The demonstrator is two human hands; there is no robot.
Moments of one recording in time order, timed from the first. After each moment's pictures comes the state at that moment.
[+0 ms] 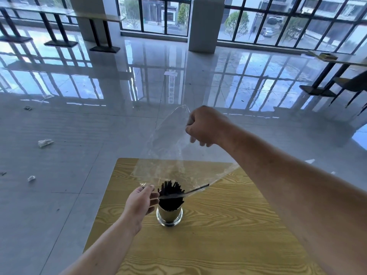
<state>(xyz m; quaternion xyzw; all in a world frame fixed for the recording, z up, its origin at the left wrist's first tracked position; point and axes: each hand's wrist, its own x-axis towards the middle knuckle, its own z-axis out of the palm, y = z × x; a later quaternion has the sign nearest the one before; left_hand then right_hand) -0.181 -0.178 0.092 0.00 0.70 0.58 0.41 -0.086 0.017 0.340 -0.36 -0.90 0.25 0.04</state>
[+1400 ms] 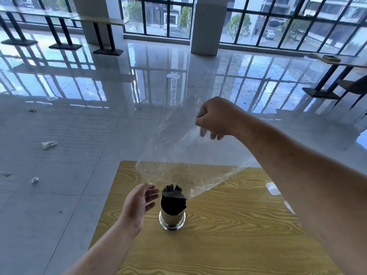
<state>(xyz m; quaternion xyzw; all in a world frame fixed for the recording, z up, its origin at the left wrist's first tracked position) -0.193 -0.182 0.100 0.04 0.63 0.66 0.41 -0.085 0.040 0.364 -0.35 -0.89 0.29 0.05</state>
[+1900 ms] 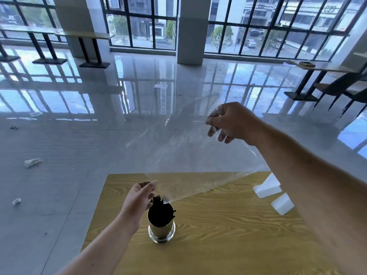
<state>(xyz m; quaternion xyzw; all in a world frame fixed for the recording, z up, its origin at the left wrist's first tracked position) -0.184 -0.135 0.128 0.10 0.65 0.63 0.41 -0.015 0.087 0.378 -0.37 -0.82 0.40 0.16</state>
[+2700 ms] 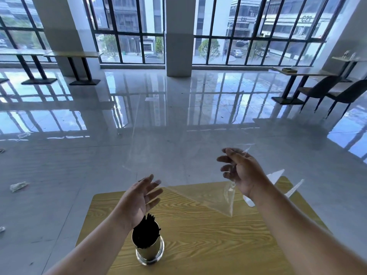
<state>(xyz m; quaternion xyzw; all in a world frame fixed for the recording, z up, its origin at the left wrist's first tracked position) -0.174 -0.066 0.176 0.09 0.53 0.66 0.52 0.081 0.124 0.270 -0.37 -0.49 0.71 0.35</state>
